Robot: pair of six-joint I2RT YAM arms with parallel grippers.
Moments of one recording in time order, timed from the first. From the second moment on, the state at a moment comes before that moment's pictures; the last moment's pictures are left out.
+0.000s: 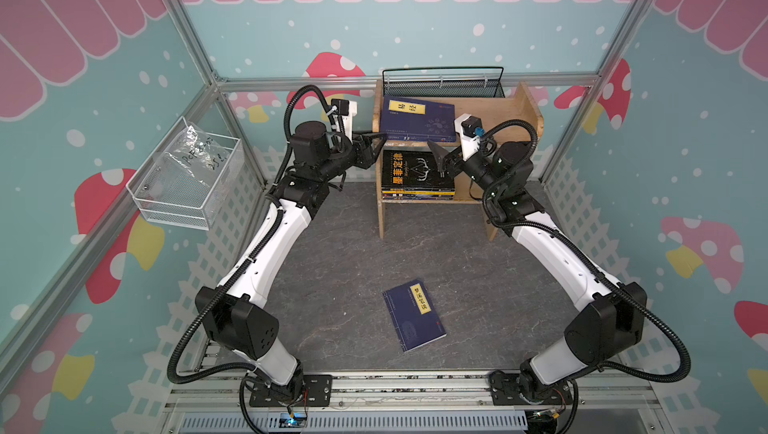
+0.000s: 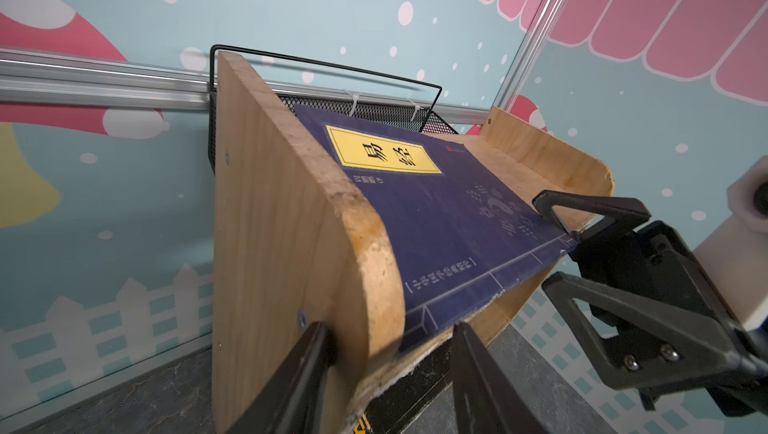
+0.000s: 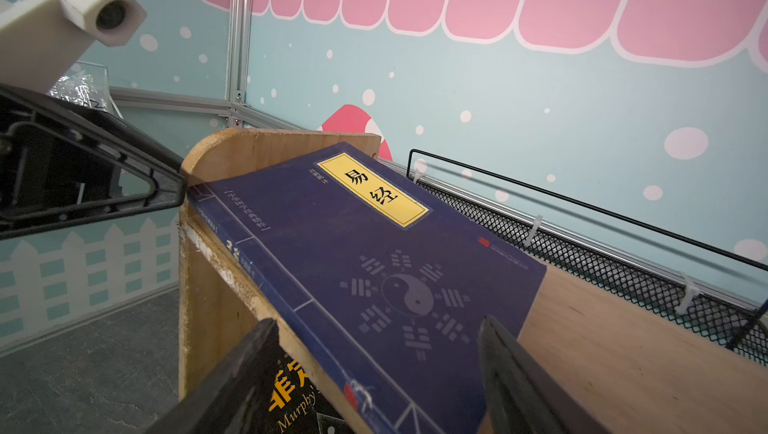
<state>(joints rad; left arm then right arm) -0.30 1.63 1.75 -0.16 0.42 -0.29 0.38 1.57 1.50 0.26 -0.28 -0.18</state>
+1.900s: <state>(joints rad) -0.33 1.62 1.72 -0.14 0.31 -0.26 0.37 1.56 1.52 0.20 -0.25 -0.08</state>
